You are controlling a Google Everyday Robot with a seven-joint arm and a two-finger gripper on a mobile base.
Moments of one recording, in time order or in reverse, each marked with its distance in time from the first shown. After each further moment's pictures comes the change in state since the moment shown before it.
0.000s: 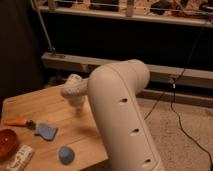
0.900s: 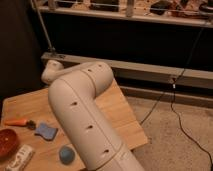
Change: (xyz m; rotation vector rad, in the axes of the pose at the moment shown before) arm -0.223 0.074 -0.070 0.236 -0.433 -0.173
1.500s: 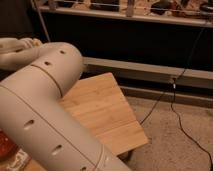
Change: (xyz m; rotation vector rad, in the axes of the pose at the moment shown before) arm -0.166 -0.004 -0.213 0.260 -0.447 -0.092
